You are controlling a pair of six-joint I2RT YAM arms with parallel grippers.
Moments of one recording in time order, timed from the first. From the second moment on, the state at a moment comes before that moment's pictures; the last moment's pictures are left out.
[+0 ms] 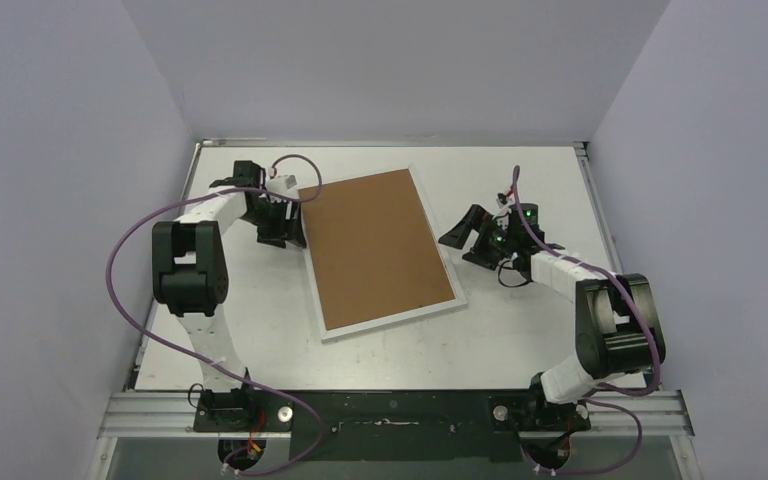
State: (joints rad) left arm -0.01 1.98 1.43 -0.71 0.44 0.08; right arm 0.13 1.53 0.75 0.09 -0.52 0.68
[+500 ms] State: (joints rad) left arm -0.02 1.98 1.36 -0.70 0.48 0.03; right arm 0.16 1.61 0.77 0.06 -0.56 0.66
